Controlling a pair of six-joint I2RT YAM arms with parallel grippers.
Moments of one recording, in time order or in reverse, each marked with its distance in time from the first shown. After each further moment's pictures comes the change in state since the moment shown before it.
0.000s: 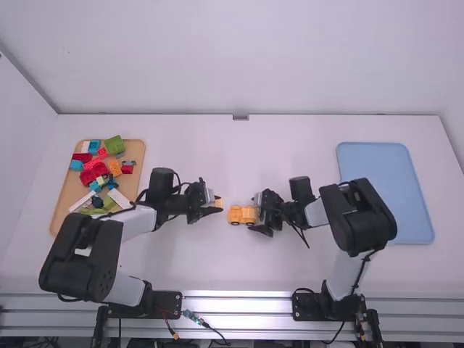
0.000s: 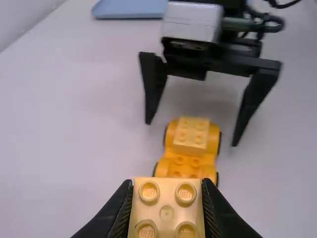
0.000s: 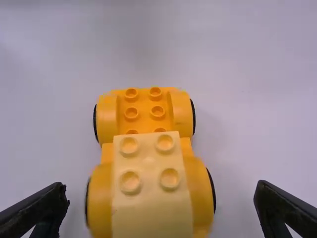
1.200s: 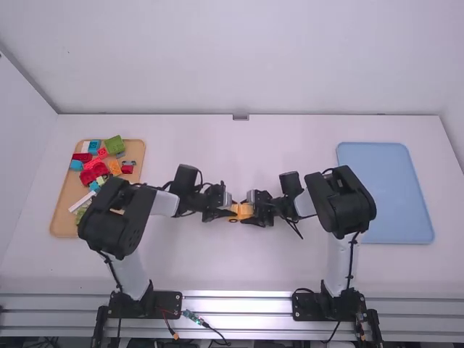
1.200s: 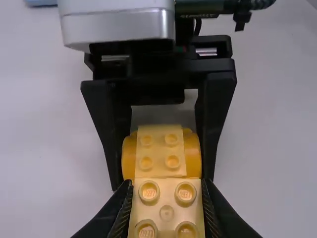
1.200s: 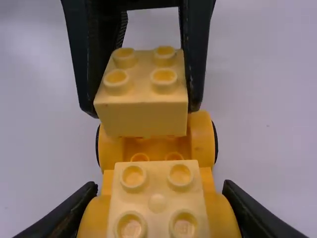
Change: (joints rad) left arm -0.116 0.330 0.172 0.034 0.024 0.103; right arm 0.042 0.159 0.141 -0.008 -0.114 -0.034
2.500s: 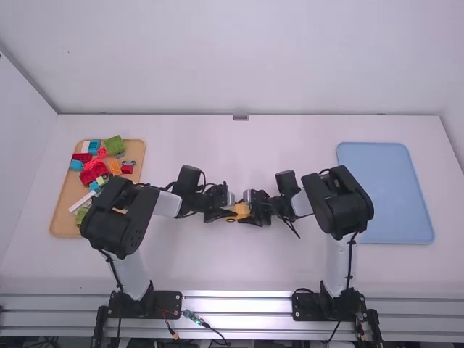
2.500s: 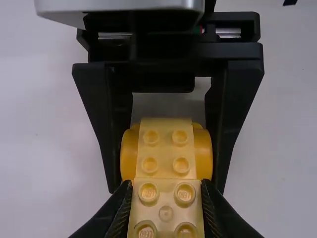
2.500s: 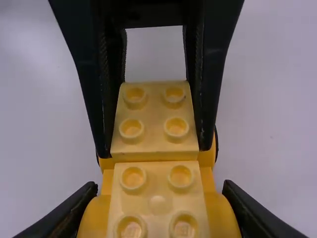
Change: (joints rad) left arm -0.025 0.007 0.002 0.008 -0.098 -0.039; right arm 0.034 0.000 0.018 0.001 0.029 0.020
